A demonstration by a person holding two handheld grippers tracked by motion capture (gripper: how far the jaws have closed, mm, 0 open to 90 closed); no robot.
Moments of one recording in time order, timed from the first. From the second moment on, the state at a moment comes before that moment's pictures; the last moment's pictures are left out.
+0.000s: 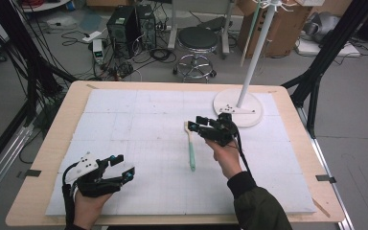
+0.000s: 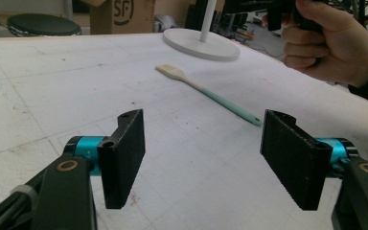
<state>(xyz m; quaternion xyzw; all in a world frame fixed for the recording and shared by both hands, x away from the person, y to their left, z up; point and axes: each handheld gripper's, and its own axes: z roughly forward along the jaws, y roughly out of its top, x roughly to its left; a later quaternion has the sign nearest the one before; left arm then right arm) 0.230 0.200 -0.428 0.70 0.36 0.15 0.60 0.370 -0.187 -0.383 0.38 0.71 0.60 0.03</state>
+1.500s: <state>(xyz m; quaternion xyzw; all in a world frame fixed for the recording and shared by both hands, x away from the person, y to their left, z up) 0.230 0.198 -0.430 0.70 0.36 0.15 0.60 0.384 -0.138 -0.451 0.42 0.79 0.45 -0.04</state>
